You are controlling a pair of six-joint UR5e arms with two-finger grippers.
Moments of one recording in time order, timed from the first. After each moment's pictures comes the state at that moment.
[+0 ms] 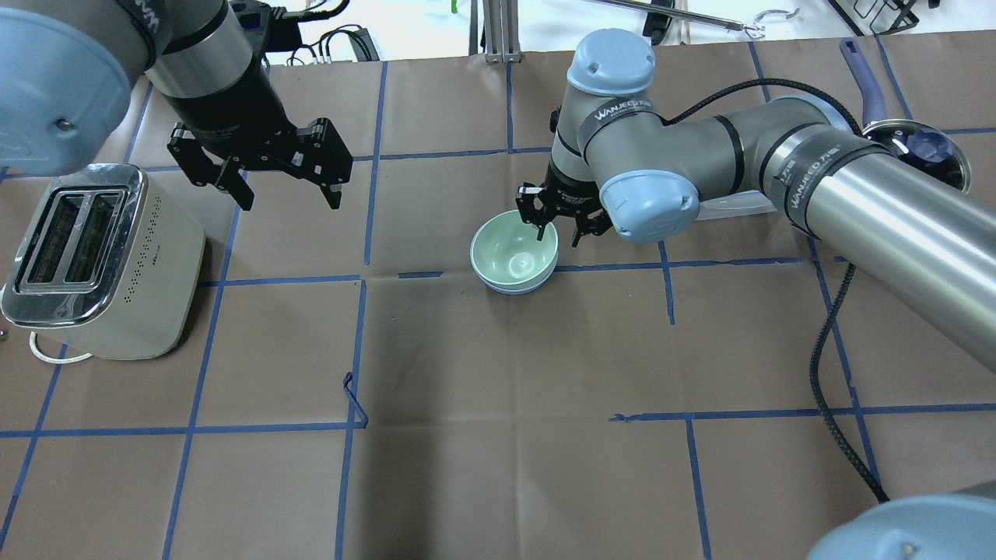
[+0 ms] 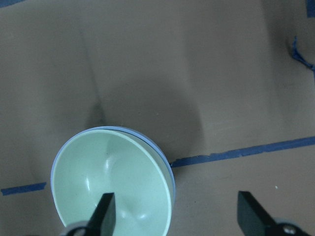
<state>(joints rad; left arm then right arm) -1.63 -1.60 -1.52 -1.65 1.57 -0.03 1.76 -1.21 1.56 -1.94 -1.45 0.40</state>
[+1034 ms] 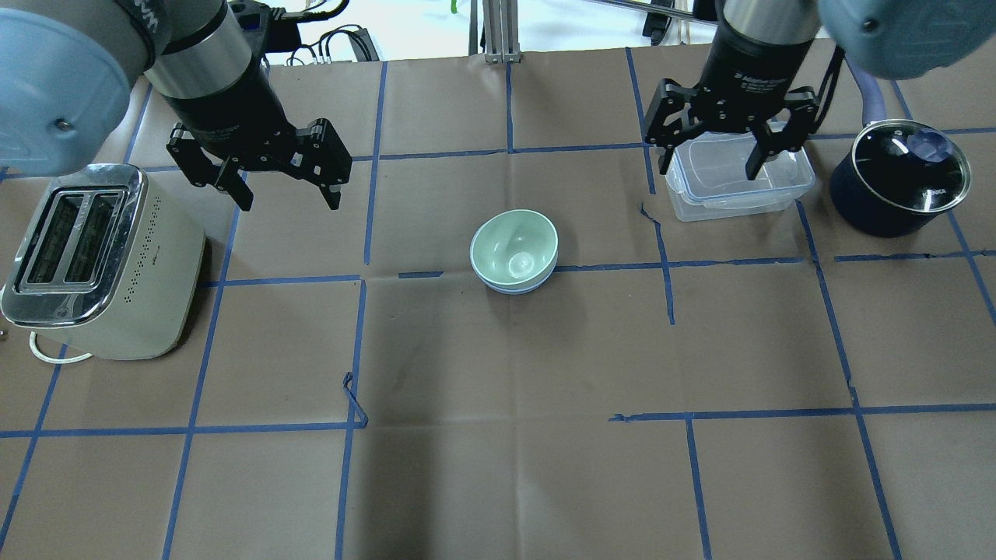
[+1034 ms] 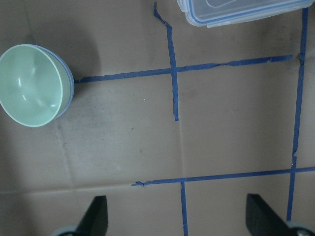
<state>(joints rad) -1.63 -1.60 -1.52 -1.65 1.57 -0.03 1.56 -1.50 1.46 -1.39 -1.53 0.08</state>
